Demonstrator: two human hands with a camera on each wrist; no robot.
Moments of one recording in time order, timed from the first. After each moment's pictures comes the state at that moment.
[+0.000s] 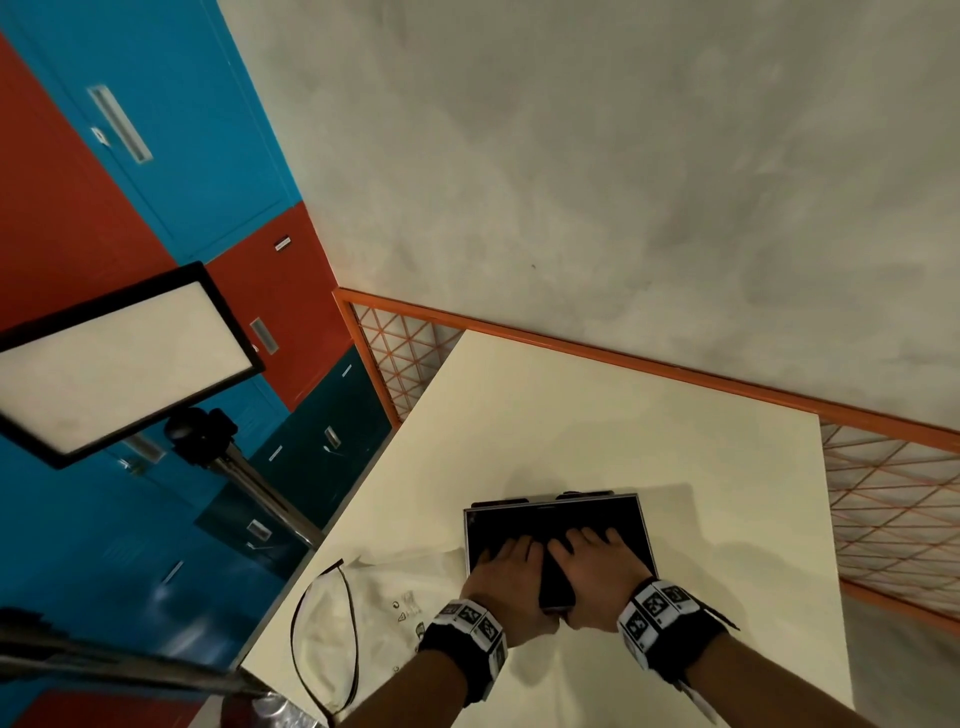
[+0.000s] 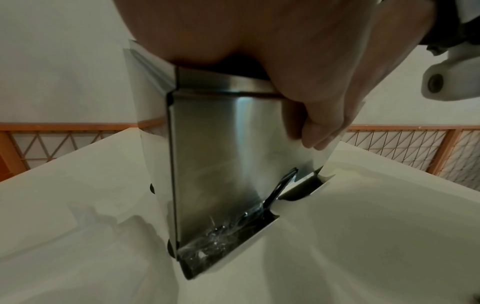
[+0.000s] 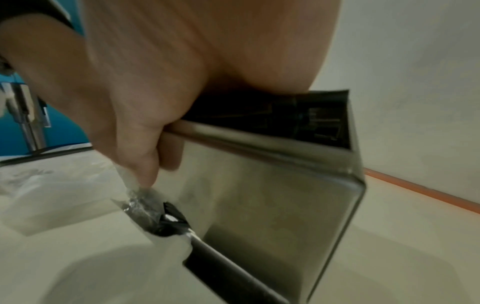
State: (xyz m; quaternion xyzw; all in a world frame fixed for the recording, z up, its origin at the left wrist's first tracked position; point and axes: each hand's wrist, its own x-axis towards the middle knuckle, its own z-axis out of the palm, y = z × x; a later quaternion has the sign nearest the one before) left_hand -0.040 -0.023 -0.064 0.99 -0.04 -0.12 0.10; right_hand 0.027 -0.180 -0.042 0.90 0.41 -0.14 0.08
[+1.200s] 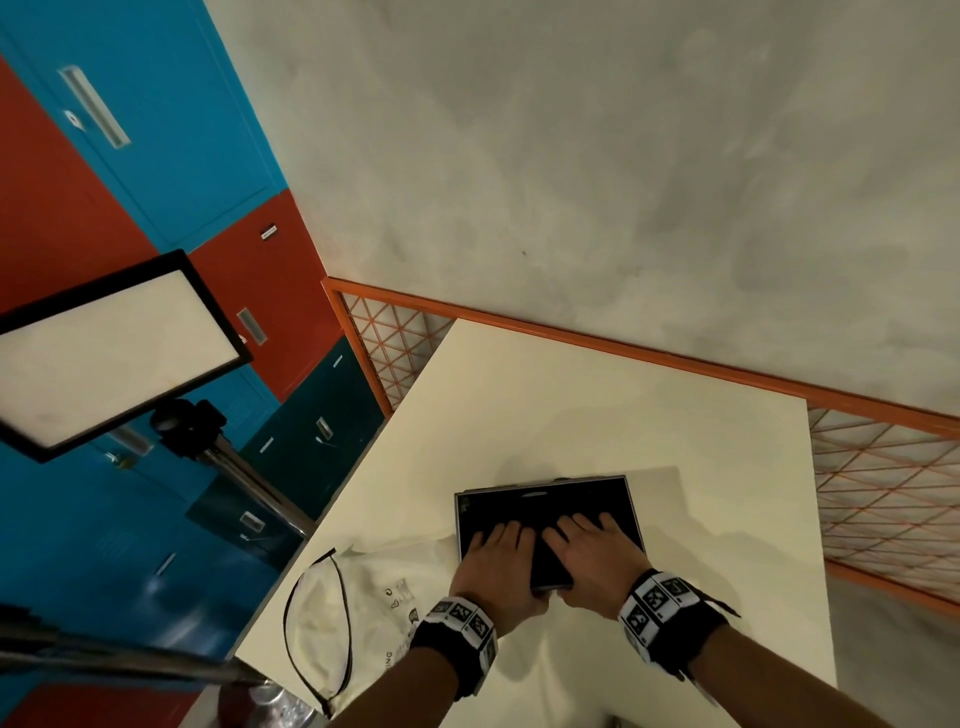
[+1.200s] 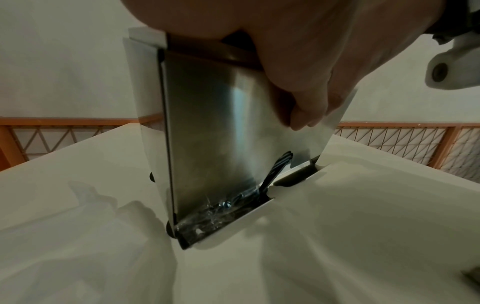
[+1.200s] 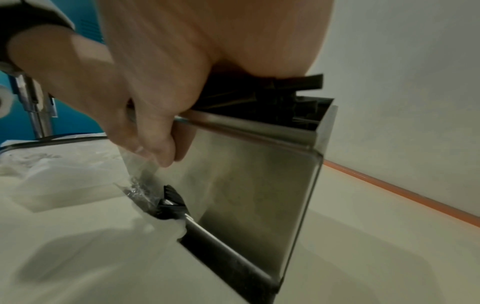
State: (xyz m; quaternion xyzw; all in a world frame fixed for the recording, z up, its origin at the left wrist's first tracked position) left_hand -0.045 -0.026 -0.067 0.99 -0.04 -0.06 0.07; right_hand 0.021 -0.187 -0.030 0.90 0.42 -0.10 0.07
